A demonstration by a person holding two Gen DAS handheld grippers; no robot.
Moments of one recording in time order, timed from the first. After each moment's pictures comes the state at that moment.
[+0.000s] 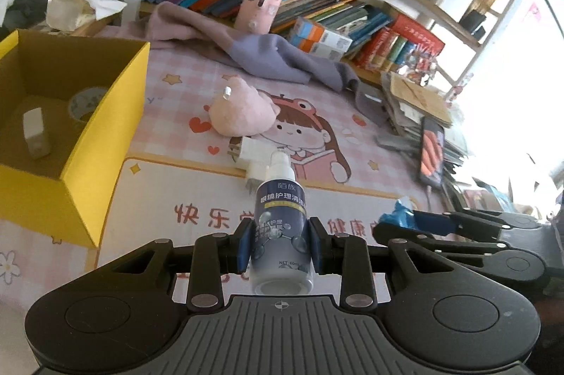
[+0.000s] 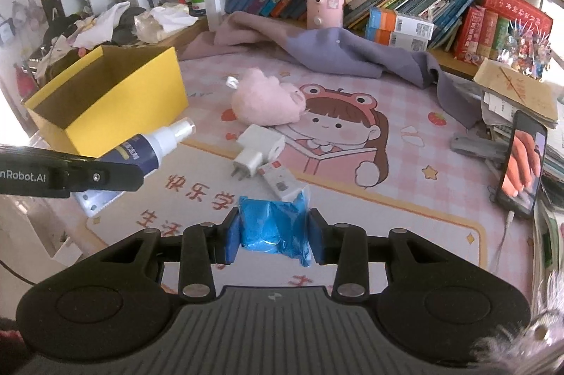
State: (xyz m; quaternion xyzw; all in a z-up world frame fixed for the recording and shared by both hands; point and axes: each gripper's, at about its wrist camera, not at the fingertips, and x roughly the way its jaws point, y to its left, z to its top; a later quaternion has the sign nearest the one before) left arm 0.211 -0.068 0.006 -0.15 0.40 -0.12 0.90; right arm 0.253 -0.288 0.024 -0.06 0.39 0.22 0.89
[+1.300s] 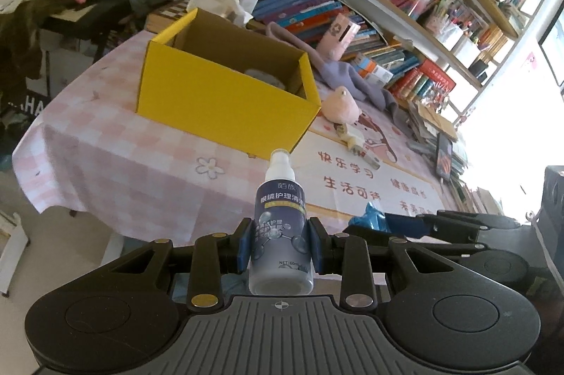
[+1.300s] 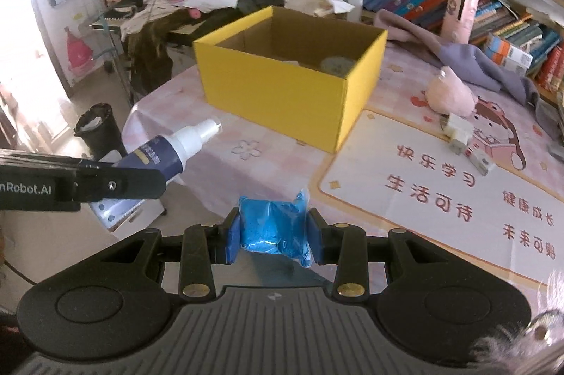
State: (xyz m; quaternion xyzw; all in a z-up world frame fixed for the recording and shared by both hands) left arm 0.016 0.147 -0.002 -0.21 0.36 -0.10 0.90; right arm 0.071 -0.050 0.025 -0.10 0.38 0.28 0.87
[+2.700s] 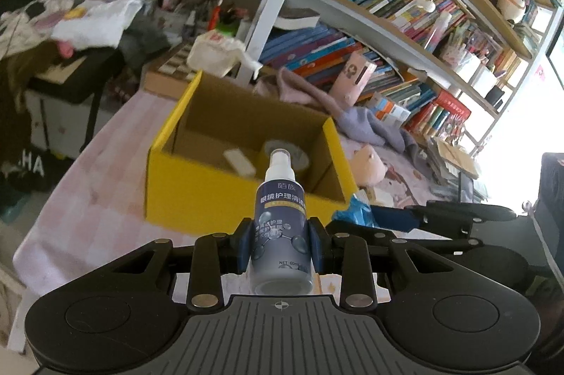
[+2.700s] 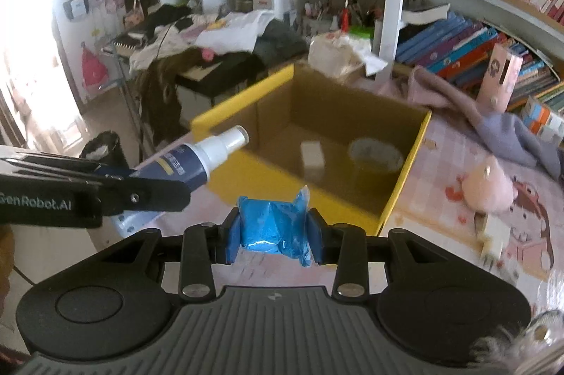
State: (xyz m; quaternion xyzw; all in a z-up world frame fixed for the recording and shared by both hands) left arm 0.130 0.194 0.026 -0.18 0.33 -0.09 0.92; right arm 0.183 0.018 0.050 -0.10 0.33 0.32 0.88
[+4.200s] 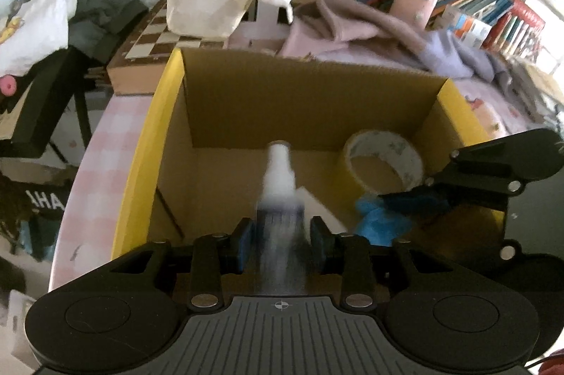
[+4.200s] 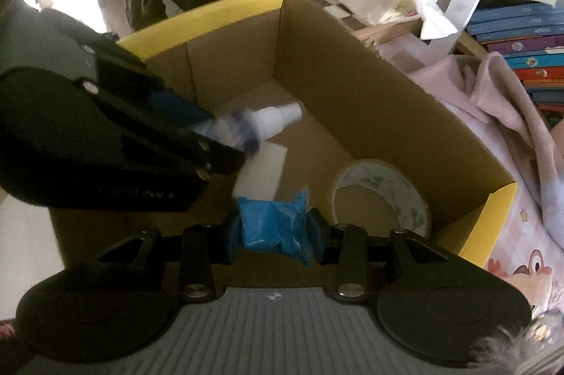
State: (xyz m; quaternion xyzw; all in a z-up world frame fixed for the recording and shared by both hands) left arm 0.339 0.194 -0.040 -0.04 0.46 -0.07 0.88; right arm 0.366 0.089 -0.027 -0.24 0.43 0.38 0.79
